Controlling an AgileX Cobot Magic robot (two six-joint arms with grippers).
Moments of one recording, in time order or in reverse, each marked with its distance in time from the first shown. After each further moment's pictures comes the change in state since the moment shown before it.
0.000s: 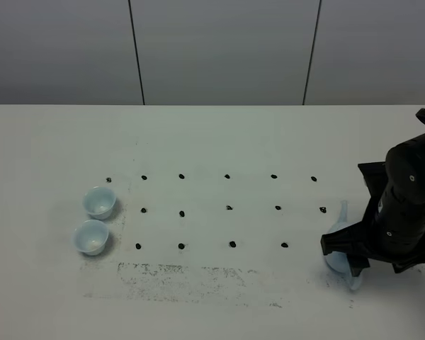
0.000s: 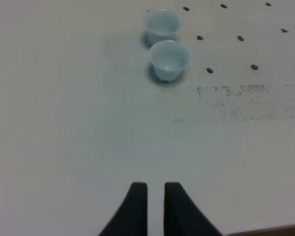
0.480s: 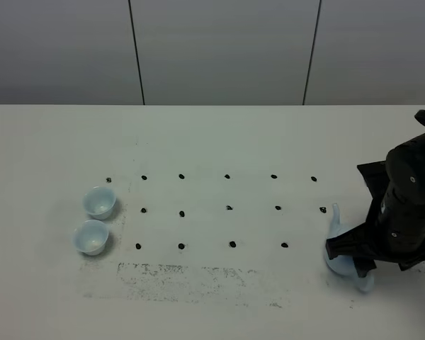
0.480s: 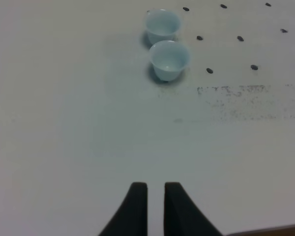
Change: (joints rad) left arm 0.000 0.000 0.000 0.000 0.000 0.000; right arm 0.000 0.000 0.000 -0.030 0.009 -0.052
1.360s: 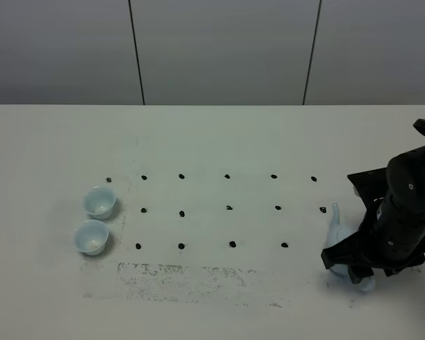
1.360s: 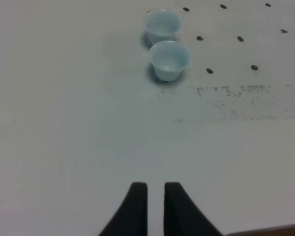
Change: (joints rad) left arm 0.000 0.000 0.000 0.000 0.000 0.000; right arm -0.028 0.040 0.047 0.074 -0.116 -0.151
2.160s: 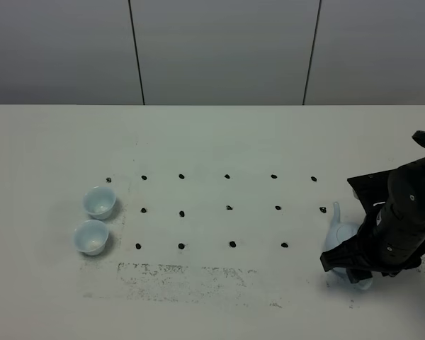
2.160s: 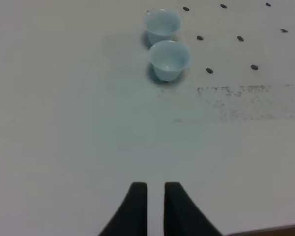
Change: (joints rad) left arm 0.000 0.000 0.000 0.000 0.000 0.000; right arm -0.002 0.001 0.040 -0.009 -0.091 0.002
